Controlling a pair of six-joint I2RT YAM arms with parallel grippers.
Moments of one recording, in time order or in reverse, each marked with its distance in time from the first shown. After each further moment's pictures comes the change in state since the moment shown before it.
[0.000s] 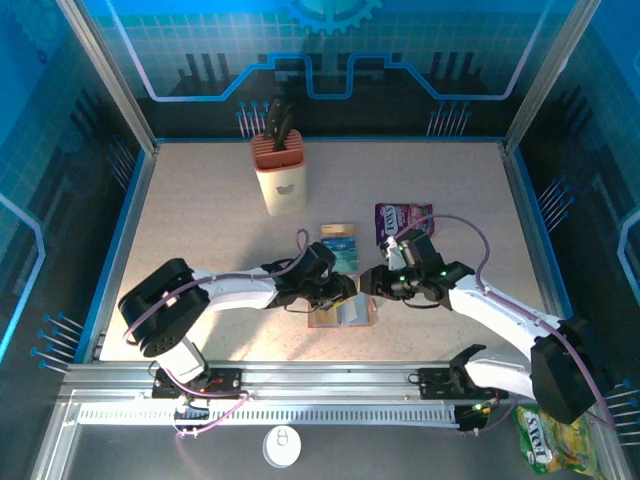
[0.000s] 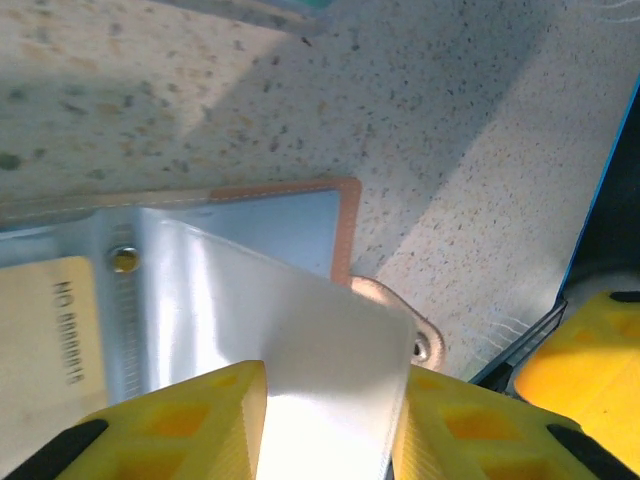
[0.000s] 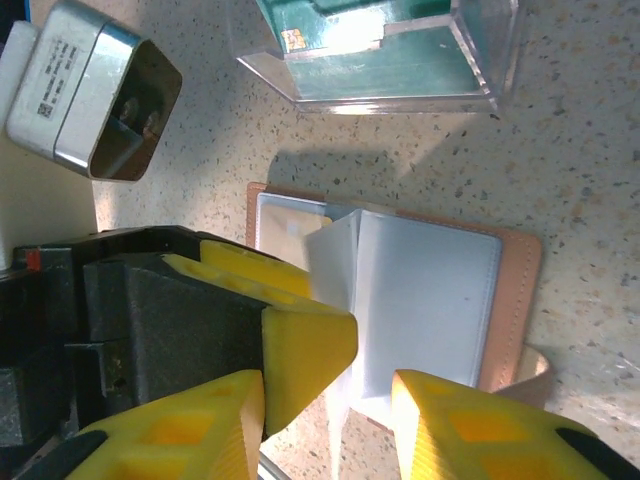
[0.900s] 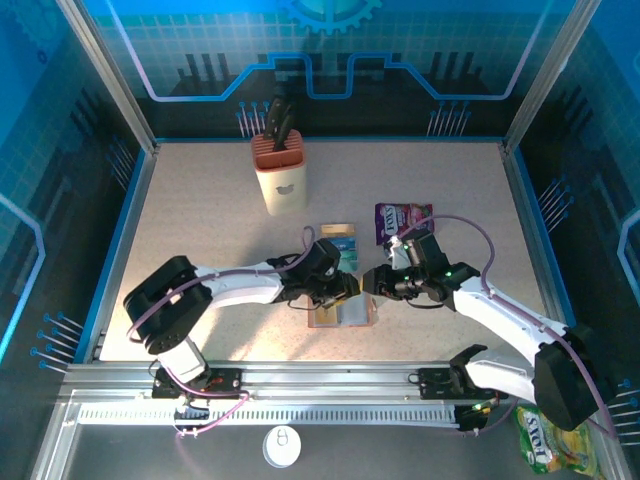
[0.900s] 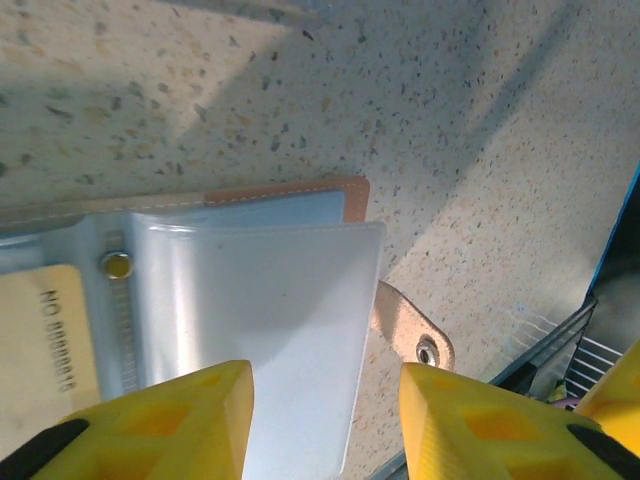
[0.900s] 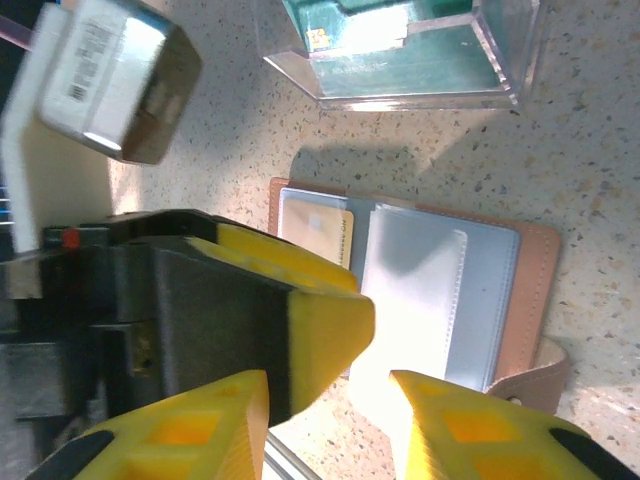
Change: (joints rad) left arm 0.011 -0.015 0.056 -0.129 -0.020 0.057; right arm -0.016 -0.021 -0.003 0.002 -0.048 0.007
